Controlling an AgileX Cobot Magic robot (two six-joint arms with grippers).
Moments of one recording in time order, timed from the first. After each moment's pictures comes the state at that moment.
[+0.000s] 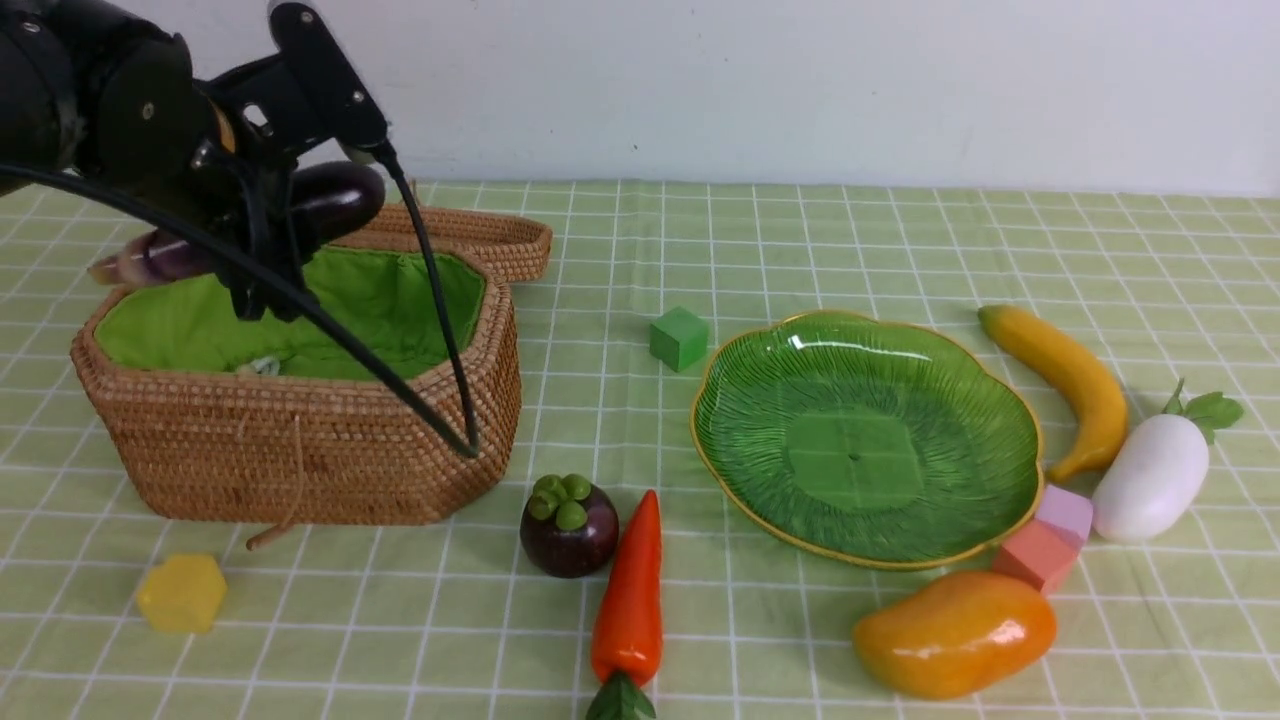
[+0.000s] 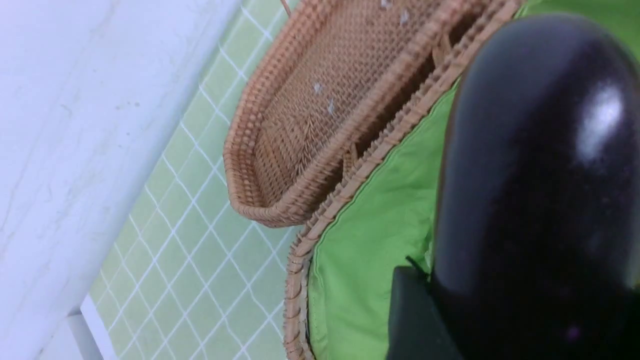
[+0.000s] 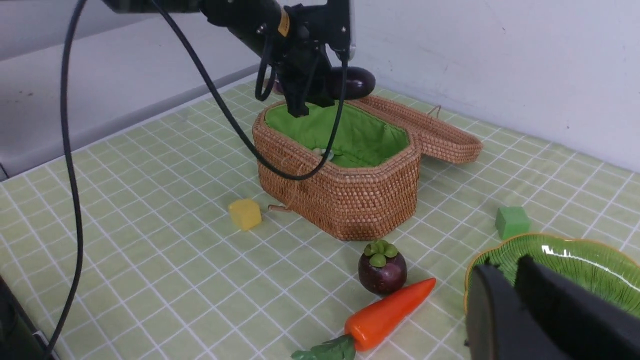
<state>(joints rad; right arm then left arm) 0.30 0.50 -0.96 0.63 0.88 -0.52 -0.20 1.66 -1.40 0.34 0.59 0.51</state>
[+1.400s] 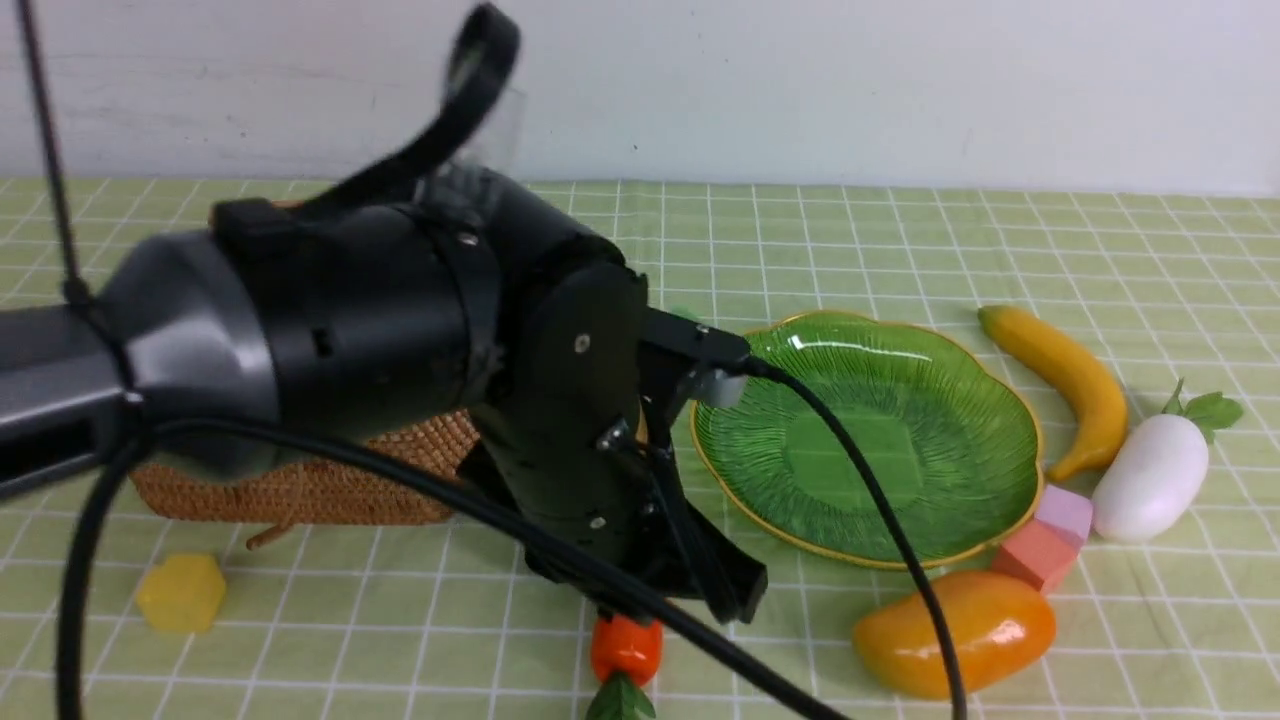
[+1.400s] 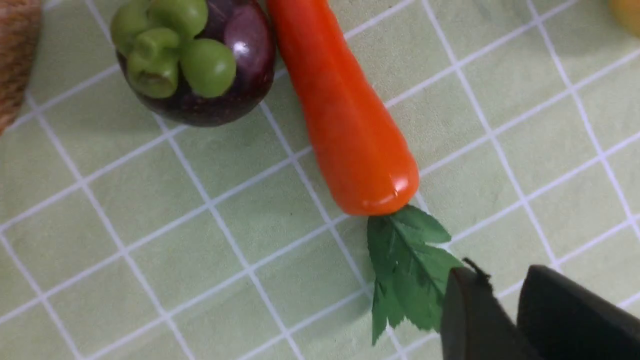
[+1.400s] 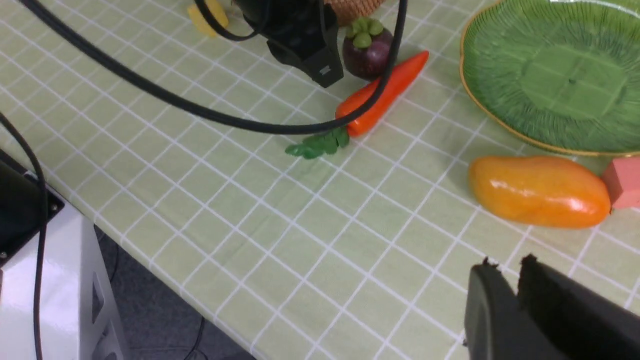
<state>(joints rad) 0.30 0.50 -0.96 0.42 1.24 -0.26 -0.77 1.69 -1.32 0.01 0.93 -0.31</state>
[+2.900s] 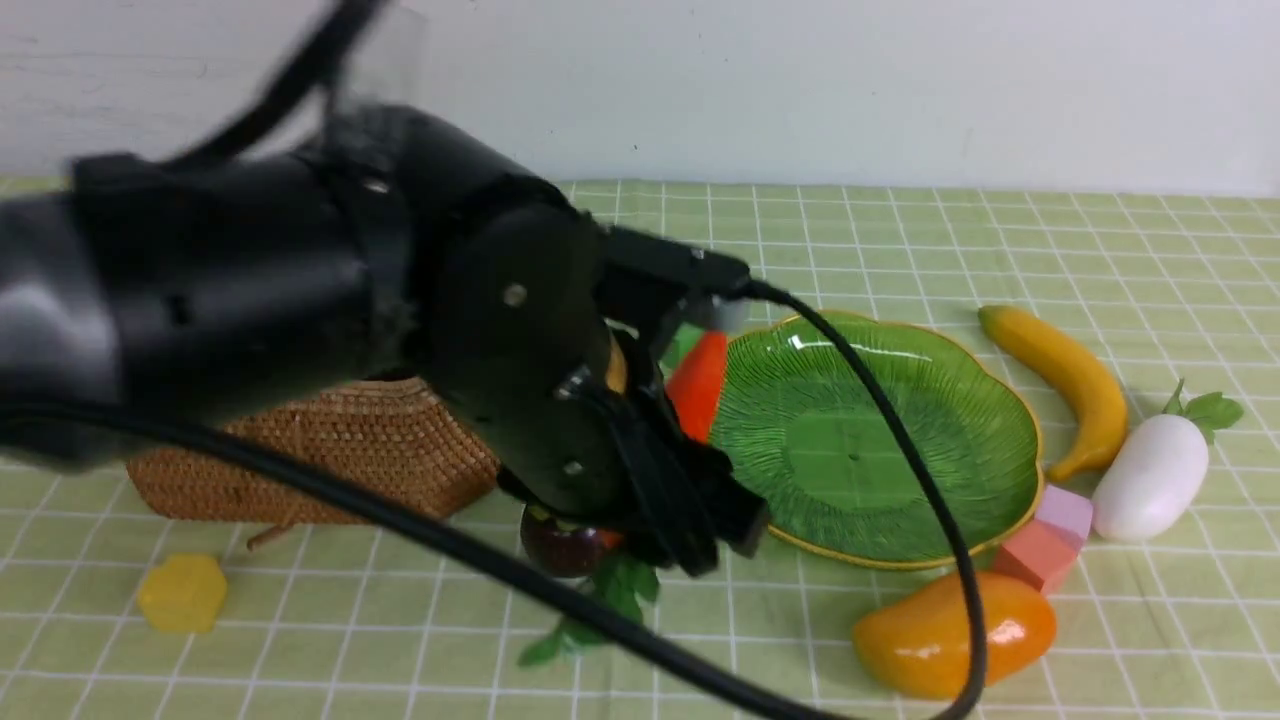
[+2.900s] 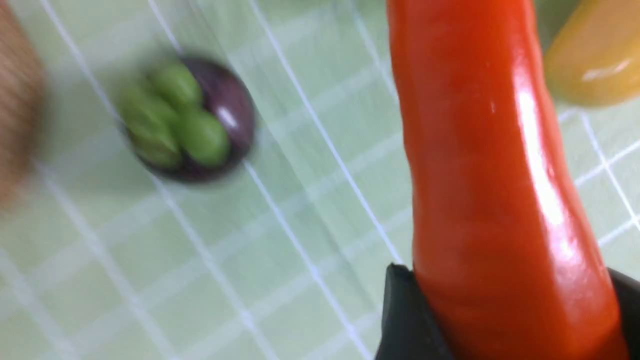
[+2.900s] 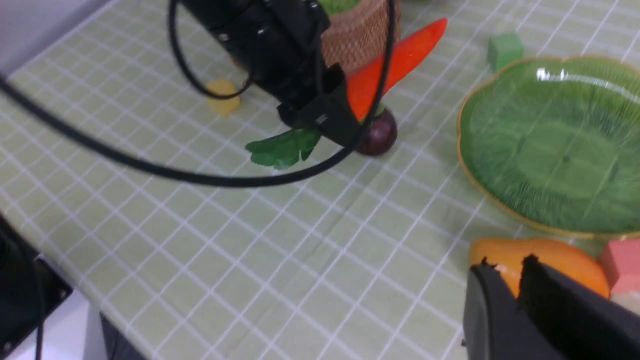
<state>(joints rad) 0.30 0.50 -0.96 0.46 1.04 -0.28 -0.77 1.53 -1.32 0.10 0.86 -0.25</state>
